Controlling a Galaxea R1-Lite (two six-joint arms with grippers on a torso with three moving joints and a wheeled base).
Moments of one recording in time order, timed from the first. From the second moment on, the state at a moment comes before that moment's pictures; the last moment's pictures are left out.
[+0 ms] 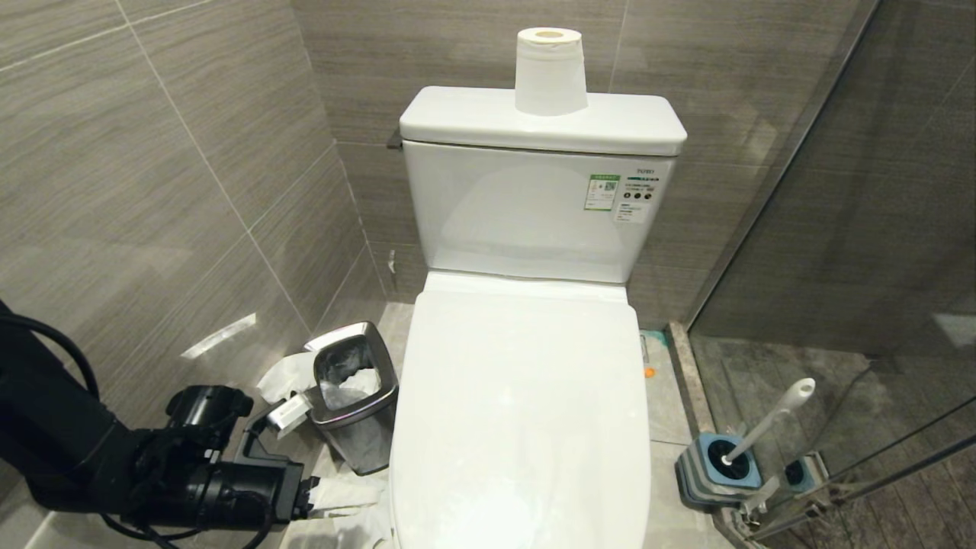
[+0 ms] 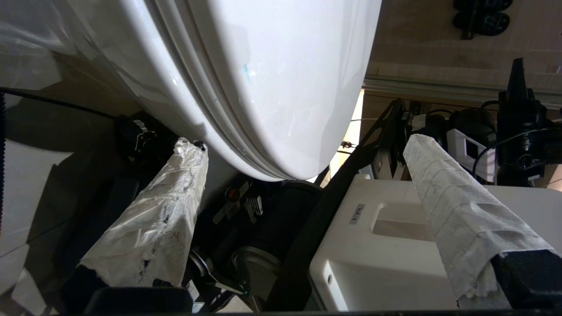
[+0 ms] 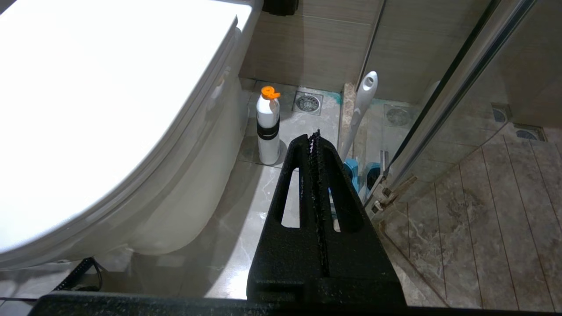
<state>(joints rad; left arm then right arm) -0.03 1.97 -0.57 -0.24 -1.07 0.01 0.01 0.00 0.00 0.00 0.00 0.01</state>
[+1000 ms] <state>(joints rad) -0.13 2.03 -0.61 -0.28 -0.99 0.02 0.01 0.00 0.00 0.00 0.00 0.01</state>
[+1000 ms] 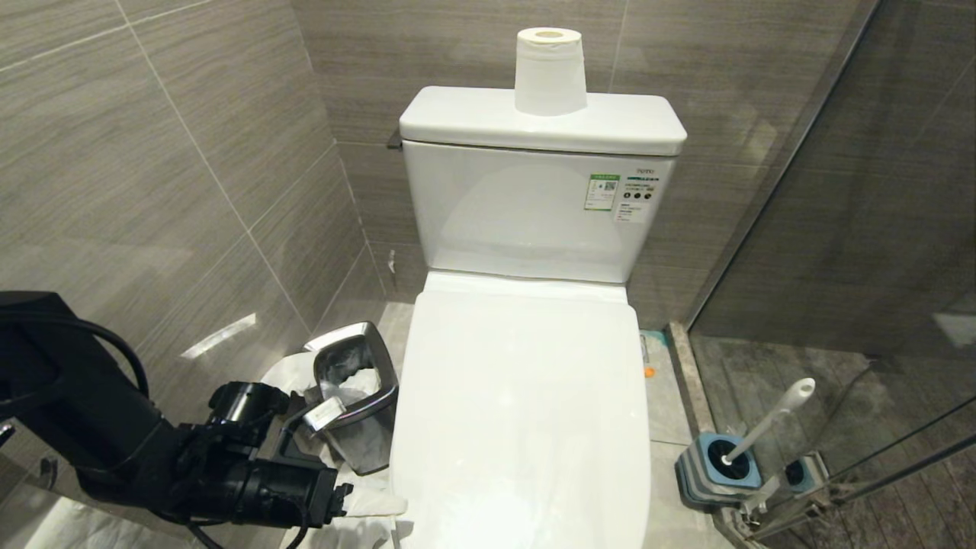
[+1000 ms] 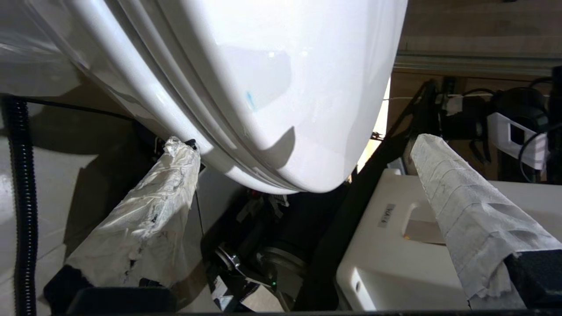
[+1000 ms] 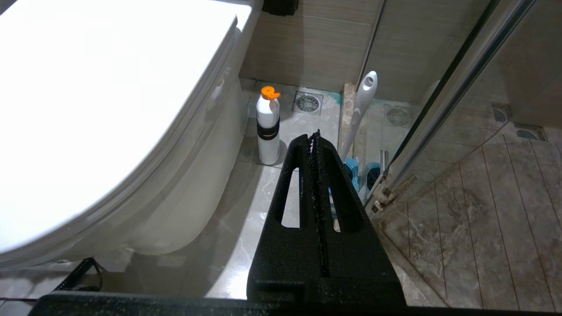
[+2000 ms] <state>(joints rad) -0.21 2.06 -0.63 -0.29 -0.92 0.02 0.01 0.00 0.00 0.00 0.00 0.01</state>
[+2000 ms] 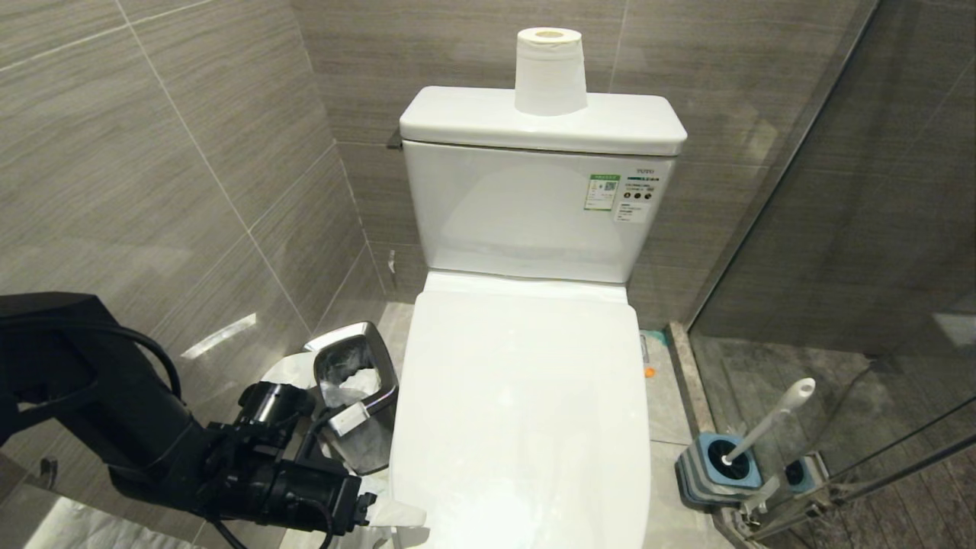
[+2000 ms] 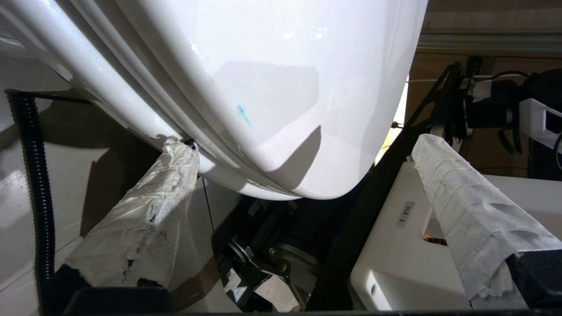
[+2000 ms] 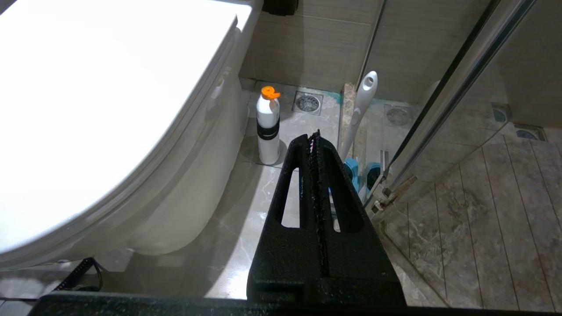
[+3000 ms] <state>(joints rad) -0.29 2.04 -0.60 -0.29 -0.89 0.02 0.01 0.00 0.00 0.00 0.00 0.01</state>
